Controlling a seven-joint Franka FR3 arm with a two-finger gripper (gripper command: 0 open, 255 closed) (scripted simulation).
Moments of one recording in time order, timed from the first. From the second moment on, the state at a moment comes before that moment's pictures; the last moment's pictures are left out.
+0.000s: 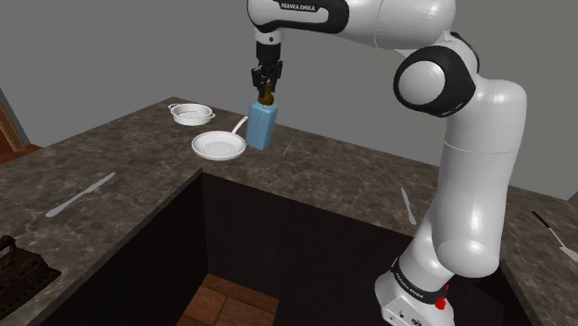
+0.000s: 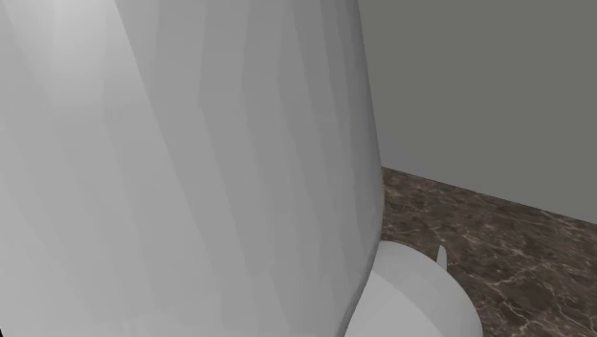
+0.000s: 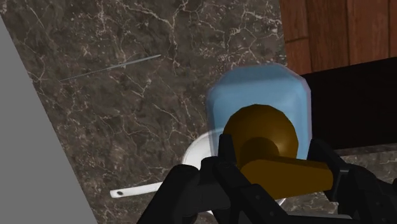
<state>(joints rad) 0.29 0.33 -0.25 -1.29 -0.06 1.67 -0.19</state>
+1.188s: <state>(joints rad) 0.30 0.34 -0.24 -1.51 -0.07 1.89 -0.15</state>
